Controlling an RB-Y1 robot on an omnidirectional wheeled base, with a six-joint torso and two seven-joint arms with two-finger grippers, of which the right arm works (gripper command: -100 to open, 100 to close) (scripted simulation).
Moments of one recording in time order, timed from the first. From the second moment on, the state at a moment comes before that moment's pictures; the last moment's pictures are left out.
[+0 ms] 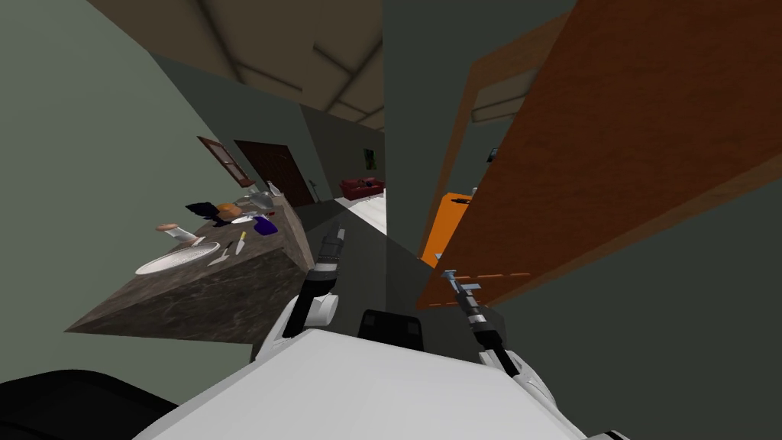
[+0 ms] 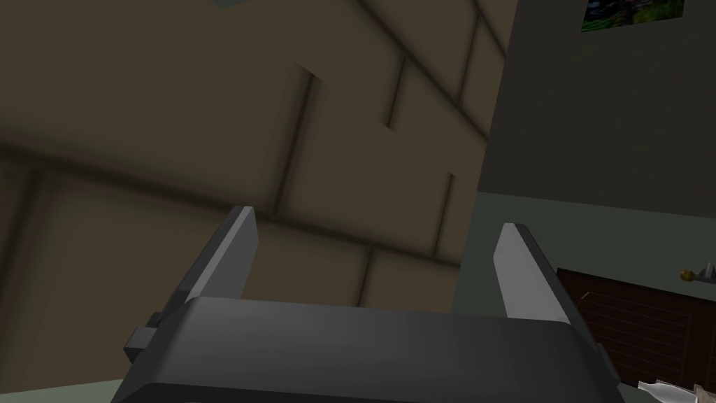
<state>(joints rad) 0.00 -0.48 0.31 -0.55 -0.19 -1.11 -0.37</state>
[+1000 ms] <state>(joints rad) -0.06 -0.43 0.29 -0.51 -0.09 -1.09 -0.40</state>
